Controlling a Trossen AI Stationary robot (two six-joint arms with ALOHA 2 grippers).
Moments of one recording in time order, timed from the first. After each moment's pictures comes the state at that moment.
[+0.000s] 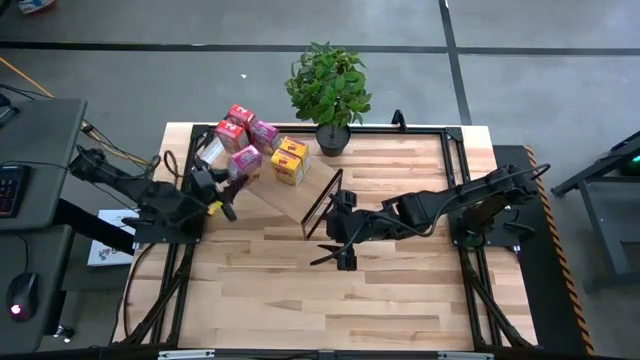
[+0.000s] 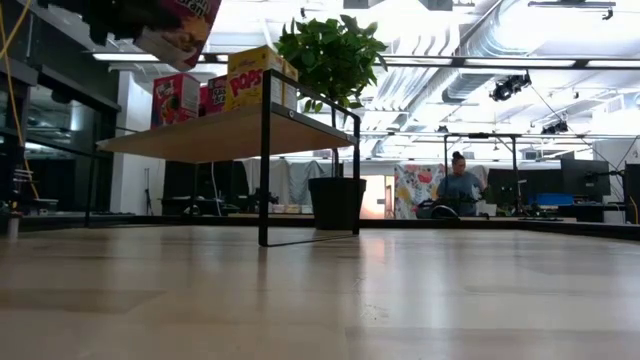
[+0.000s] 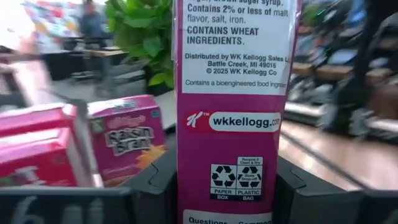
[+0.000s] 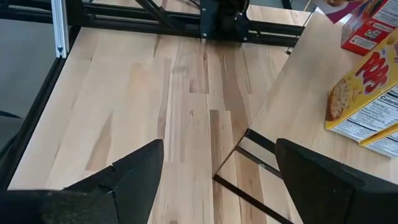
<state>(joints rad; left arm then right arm) -0.46 0.54 0.48 -0.03 -1.11 -0.05 0.31 1.66 1.55 -0.57 0.31 0.10</state>
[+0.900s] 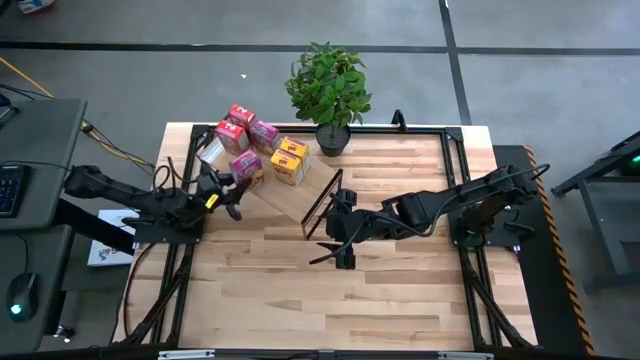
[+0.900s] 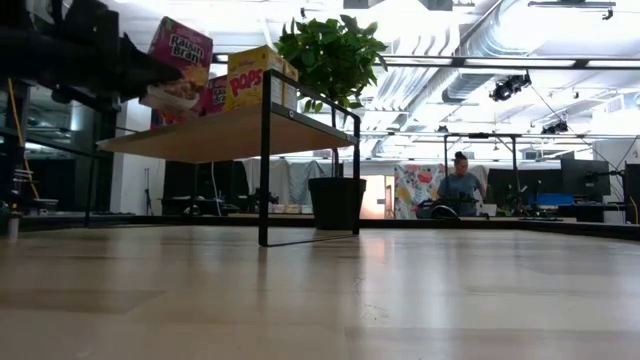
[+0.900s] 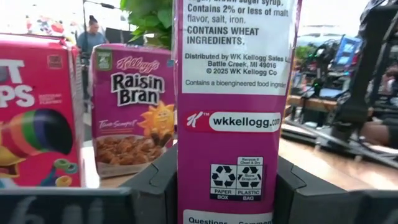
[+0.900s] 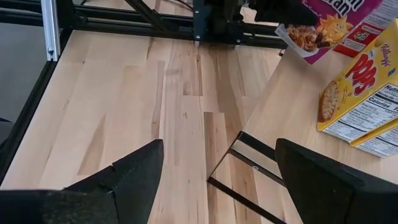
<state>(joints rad) -0.25 0.38 0.03 0.52 -0.87 0.06 0.31 1.66 1.55 -0.56 0.34 0.10</state>
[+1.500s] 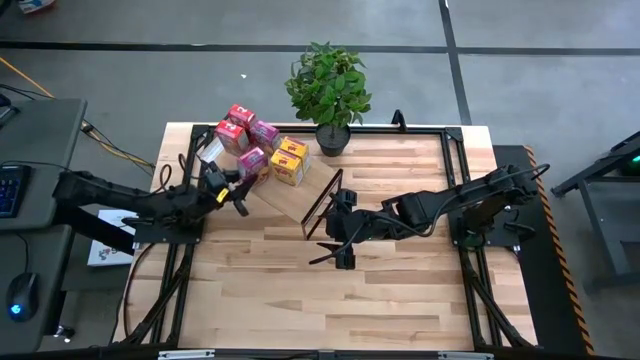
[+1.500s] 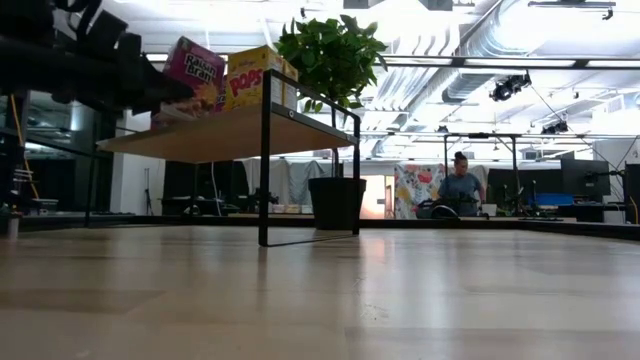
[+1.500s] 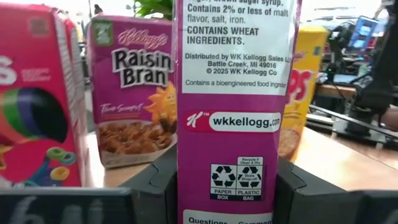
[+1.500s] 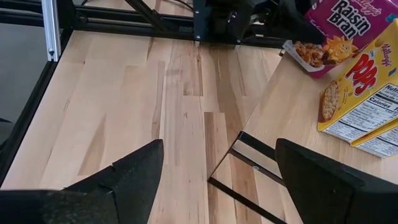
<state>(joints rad) -0.09 0.53 0.03 0.58 -0.74 0.01 0.31 1.66 1.55 -0.56 0.34 0.10</state>
